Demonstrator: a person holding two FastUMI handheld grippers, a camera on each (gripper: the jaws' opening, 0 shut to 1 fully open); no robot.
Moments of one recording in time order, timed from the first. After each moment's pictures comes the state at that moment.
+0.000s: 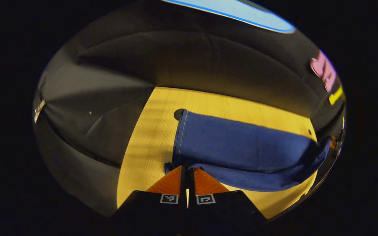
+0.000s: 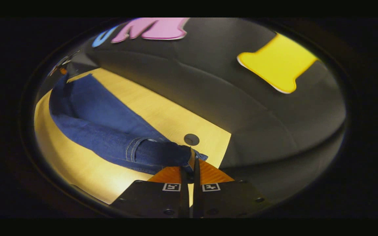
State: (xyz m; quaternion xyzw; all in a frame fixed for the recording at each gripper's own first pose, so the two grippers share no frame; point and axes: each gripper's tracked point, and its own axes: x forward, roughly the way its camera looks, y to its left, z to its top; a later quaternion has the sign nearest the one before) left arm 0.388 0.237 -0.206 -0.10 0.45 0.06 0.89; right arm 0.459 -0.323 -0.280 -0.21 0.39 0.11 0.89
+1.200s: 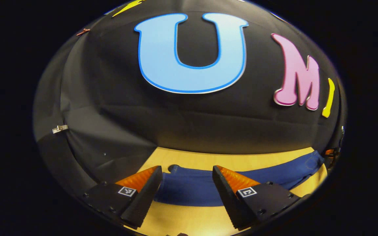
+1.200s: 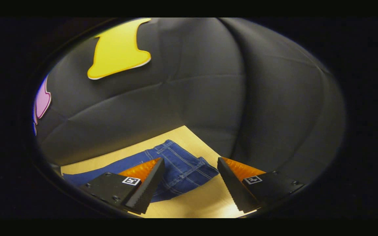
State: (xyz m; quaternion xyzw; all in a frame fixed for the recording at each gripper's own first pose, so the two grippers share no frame) left arm 0.317 0.145 0.021 -0.02 0.15 0.10 0.98; right arm 0.400 -0.388 -0.241 0.16 0.25 -0.22 0.93
